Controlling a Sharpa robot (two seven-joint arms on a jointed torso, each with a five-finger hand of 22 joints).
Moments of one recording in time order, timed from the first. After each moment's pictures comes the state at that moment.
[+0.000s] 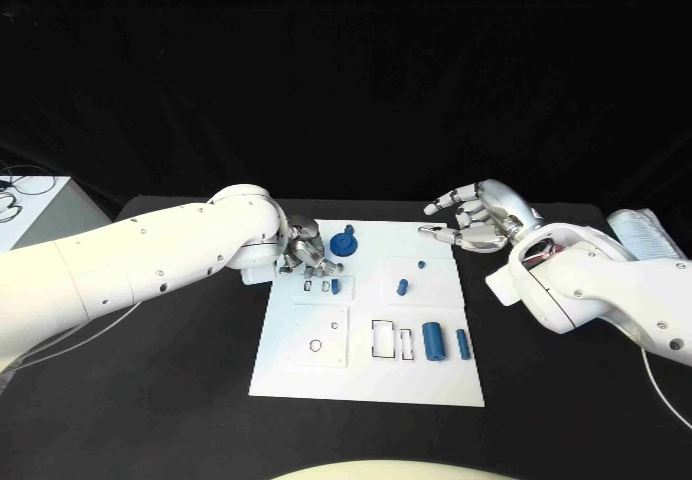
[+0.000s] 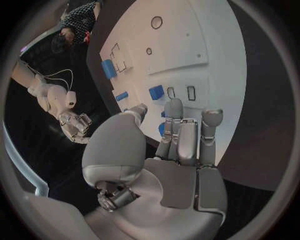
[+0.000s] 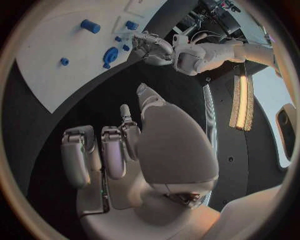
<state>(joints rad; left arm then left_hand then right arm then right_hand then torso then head) 1.31 -0.62 -0.06 1.30 -1.04 0.25 -0.51 1.10 -0.12 0.25 0.30 0.18 0.84 0.11 0.66 0.63 1.05 0.04 0.86 0.61 1.39 -0.01 1.43 1.22 0.15 1.10 0.10 1.26 0.93 1.31 -0.94 -0.14 1.73 -0.87 -0.64 -0.08 1.43 -0.20 0.15 0.28 0.20 0.91 0.15 0.27 0.25 1.42 0.07 1.39 1.31 1.47 -0.01 1.56 1.31 0.01 1.47 0.10 1.55 1.31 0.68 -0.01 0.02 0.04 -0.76</state>
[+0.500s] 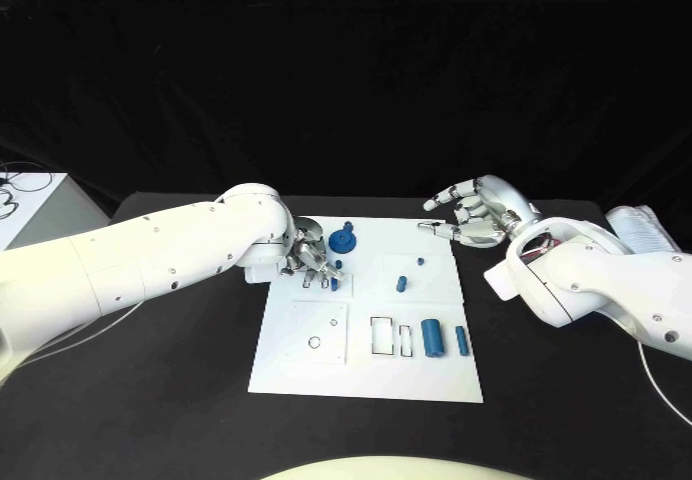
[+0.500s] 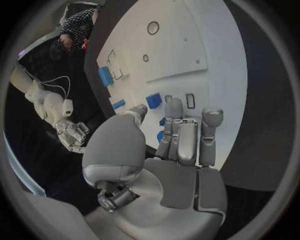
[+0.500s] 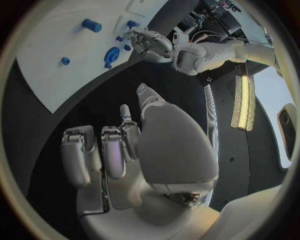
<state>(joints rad) 1.31 -0.58 -0.07 1.28 -1.05 0.30 -0.52 1.09 -0.11 0.25 0.30 0.18 0.84 0.11 0.66 0.63 1.05 0.04 0.86 0.61 1.39 -0.01 1.43 1.23 0.14 1.10 0.09 1.26 0.94 1.31 -0.93 -0.14 1.72 -0.86 -0.64 -0.09 1.43 -0.20 0.15 0.28 0.20 0.90 0.16 0.27 0.25 1.41 0.07 1.39 1.31 1.47 -0.01 1.56 1.31 0.01 1.47 0.10 1.55 1.31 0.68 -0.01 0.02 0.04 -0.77</state>
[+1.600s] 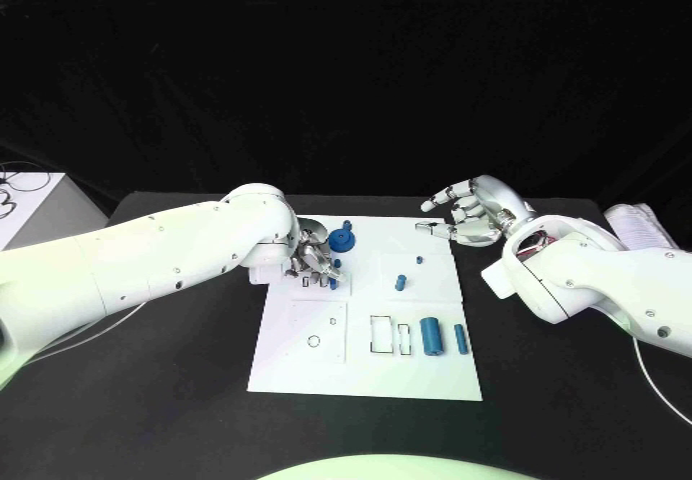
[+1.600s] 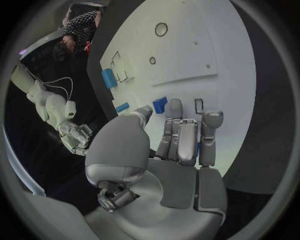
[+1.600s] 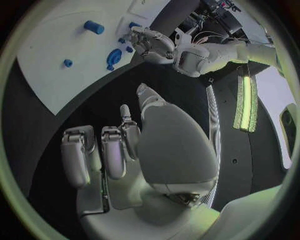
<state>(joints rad) 1.31 -0.57 -0.07 1.28 -1.03 0.32 -0.52 1.16 -0.07 0.28 0.29 0.18 0.83 0.10 0.66 0.67 1.04 0.04 0.88 0.61 1.39 -0.01 1.44 1.24 0.14 1.11 0.10 1.28 0.95 1.31 -0.92 -0.14 1.70 -0.87 -0.62 -0.12 1.43 -0.20 0.15 0.28 0.20 0.90 0.16 0.27 0.25 1.41 0.07 1.38 1.31 1.47 -0.01 1.56 1.31 0.01 1.47 0.10 1.55 1.31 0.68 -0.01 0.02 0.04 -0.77</state>
